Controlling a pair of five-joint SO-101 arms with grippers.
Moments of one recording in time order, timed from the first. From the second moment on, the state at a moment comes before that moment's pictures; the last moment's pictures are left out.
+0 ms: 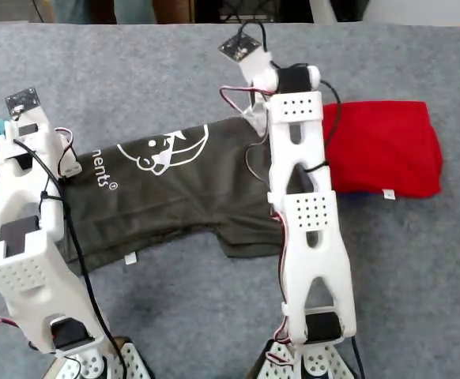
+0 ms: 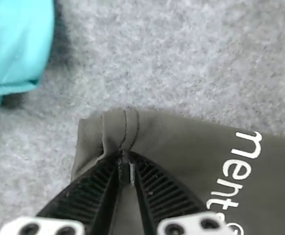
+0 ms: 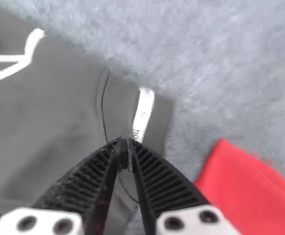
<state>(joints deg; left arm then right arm) -23.0 22.0 6.4 54.9 8.2 -6.9 69.0 -91.8 100.4 32.6</state>
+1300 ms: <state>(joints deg) -22.9 7.3 26.4 36.3 8.0 -17.9 -26.9 52.9 66.0 77.0</state>
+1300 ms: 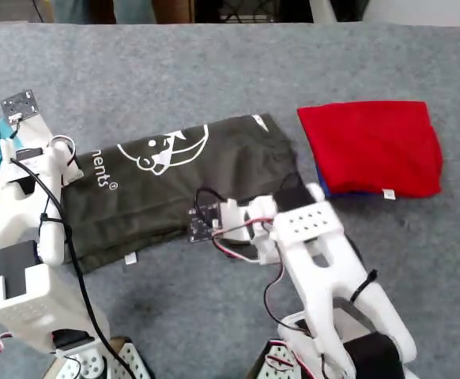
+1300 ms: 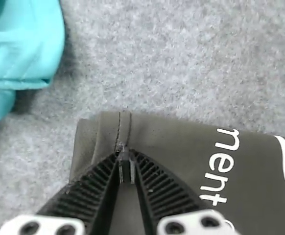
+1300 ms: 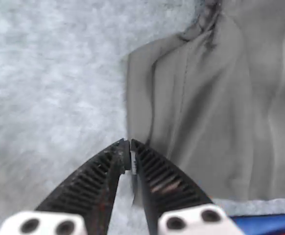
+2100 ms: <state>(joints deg) -22.9 7.3 26.4 36.3 8.0 -18.3 -20.0 55.4 61.9 75.5</state>
